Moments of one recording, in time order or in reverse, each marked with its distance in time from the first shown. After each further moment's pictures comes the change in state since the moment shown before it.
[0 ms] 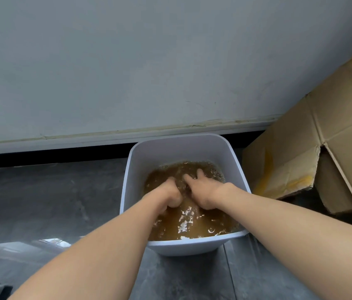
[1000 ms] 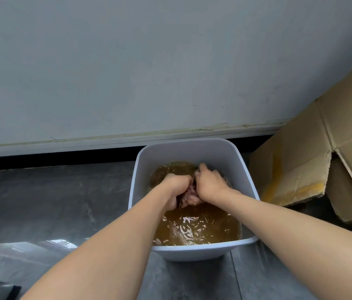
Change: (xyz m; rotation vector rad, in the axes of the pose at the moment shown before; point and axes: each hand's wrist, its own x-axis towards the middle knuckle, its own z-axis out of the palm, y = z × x) left_hand 0.001 0.015 -0.010 -0.785 -0.042 -0.012; right_hand 0.001 -0.010 -0.009 0.472 0.291 0.191
